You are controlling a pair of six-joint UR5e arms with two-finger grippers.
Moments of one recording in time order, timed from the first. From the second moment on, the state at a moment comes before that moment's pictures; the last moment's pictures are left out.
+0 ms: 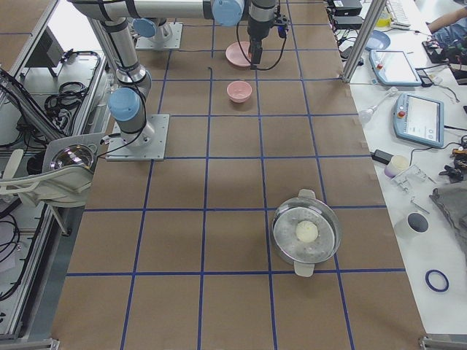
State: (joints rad) left arm -1.67 -1.92 -1.88 -0.87 1.51 0.01; right arm 1.51 -1.52 1.49 -1.45 -1.56 -0.09
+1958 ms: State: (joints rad) left arm -1.89 -1.89 -1.70 -0.94 1.49 -0.26; right arm 1.51 -1.53 1.49 -1.44 -1.57 -0.09
